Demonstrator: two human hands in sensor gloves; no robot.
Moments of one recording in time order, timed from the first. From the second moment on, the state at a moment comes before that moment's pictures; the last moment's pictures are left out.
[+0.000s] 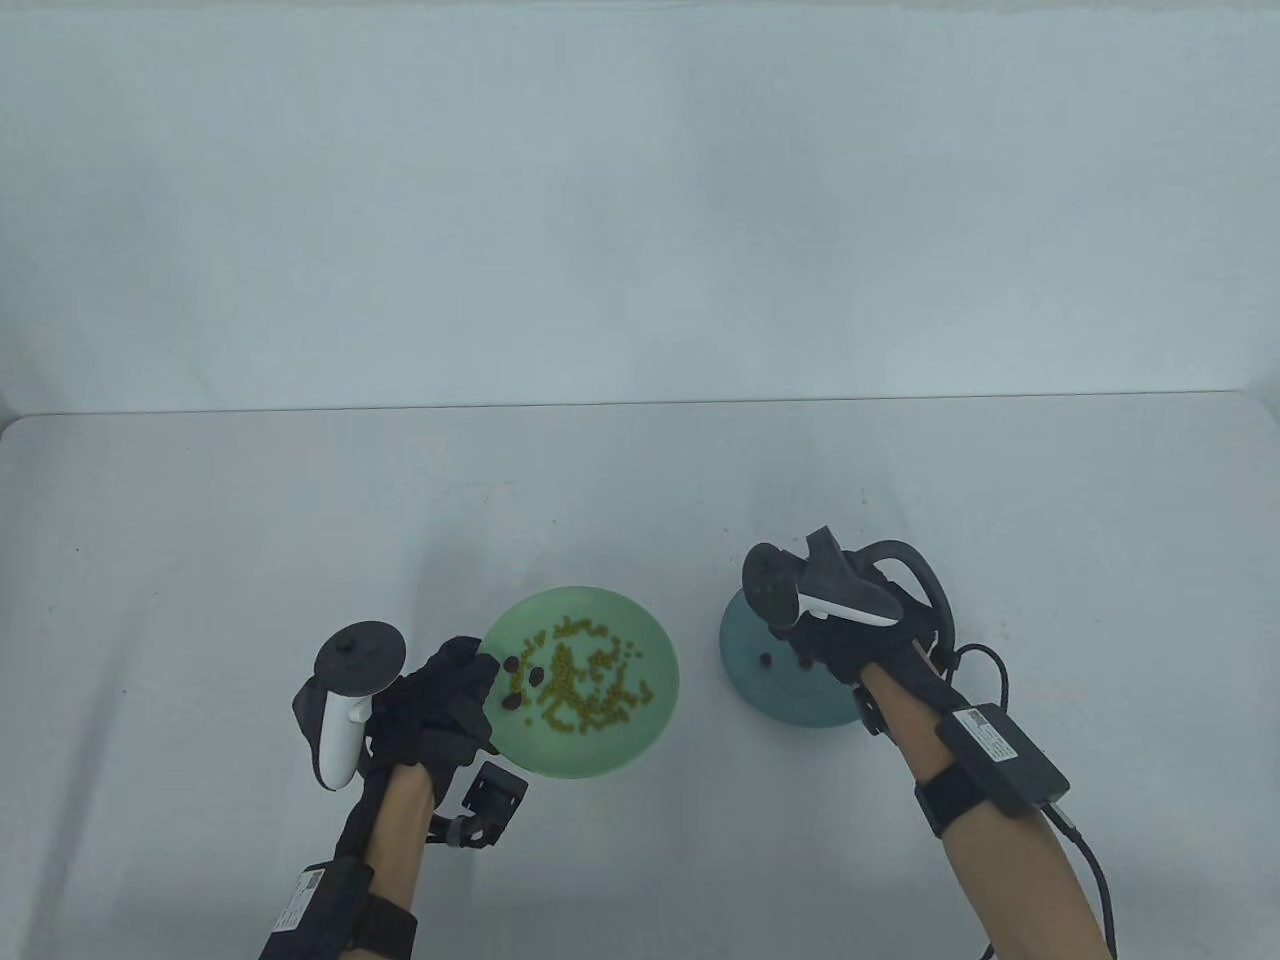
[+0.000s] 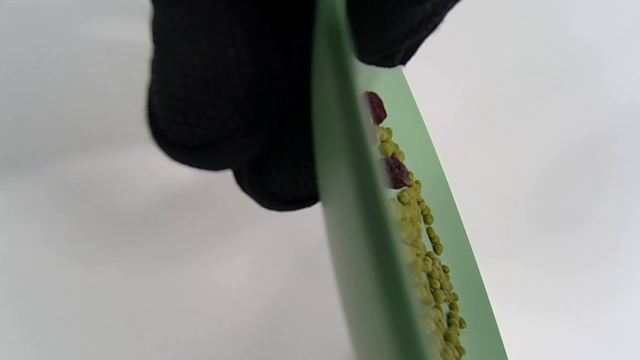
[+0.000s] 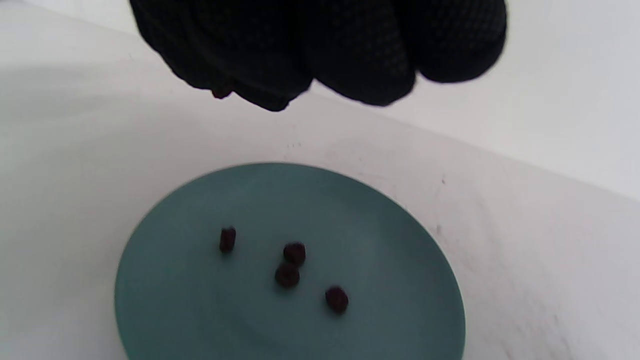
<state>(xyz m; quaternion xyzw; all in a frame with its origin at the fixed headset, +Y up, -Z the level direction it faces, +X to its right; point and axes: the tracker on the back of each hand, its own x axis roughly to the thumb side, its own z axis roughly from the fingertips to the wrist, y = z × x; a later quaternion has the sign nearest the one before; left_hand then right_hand) -0.229 -0.709 -0.355 -0.13 0.08 0.52 0.84 0.135 -0.648 -0.425 -0.14 -0.10 -0.98 0.11</state>
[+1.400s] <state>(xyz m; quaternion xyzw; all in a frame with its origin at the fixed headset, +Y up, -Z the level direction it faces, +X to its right) -0.227 -0.709 -0.355 -0.13 0.08 0.52 0.84 0.131 -0.633 -0.419 -0.13 -0.07 -0.98 0.14</state>
